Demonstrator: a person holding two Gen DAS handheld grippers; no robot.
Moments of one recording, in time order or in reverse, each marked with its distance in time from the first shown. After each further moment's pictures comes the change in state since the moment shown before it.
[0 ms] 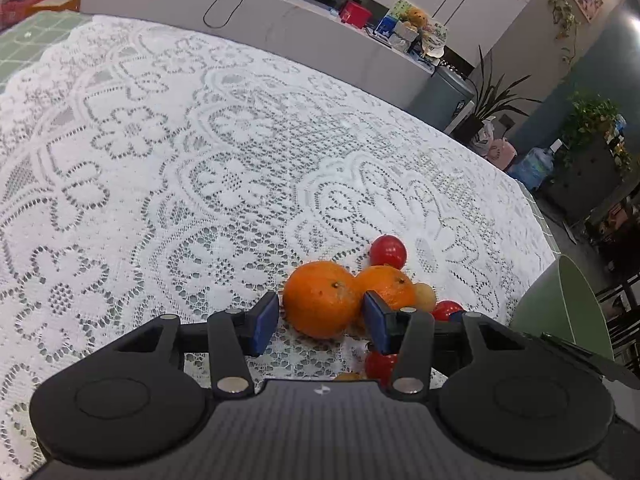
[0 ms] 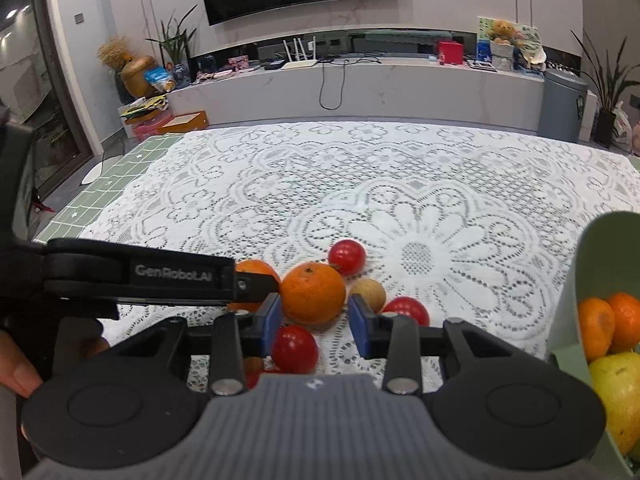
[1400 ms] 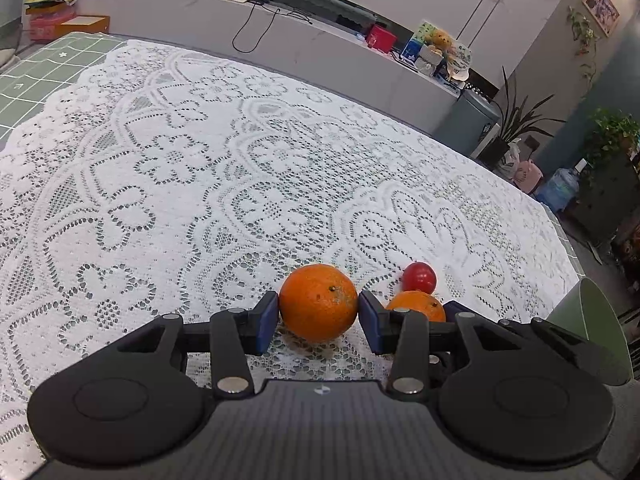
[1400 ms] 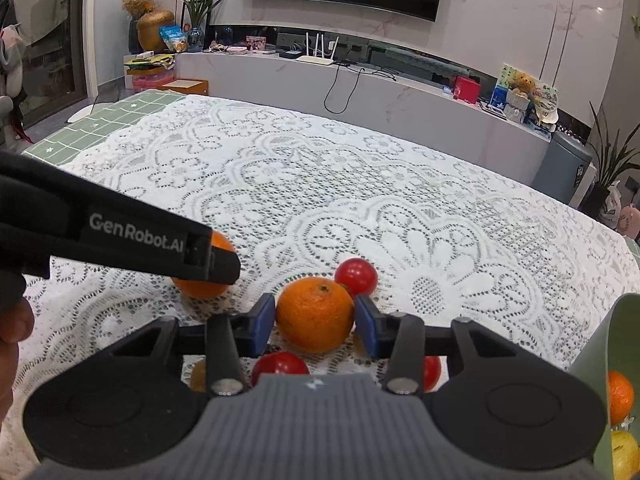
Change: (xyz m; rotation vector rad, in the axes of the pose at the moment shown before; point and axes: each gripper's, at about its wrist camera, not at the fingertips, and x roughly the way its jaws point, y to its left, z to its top) left arm -0.016 0.005 0.003 -0.010 -0.079 0.097; right arm 0.042 0.033 0.002 -0.233 -0.002 -0.117
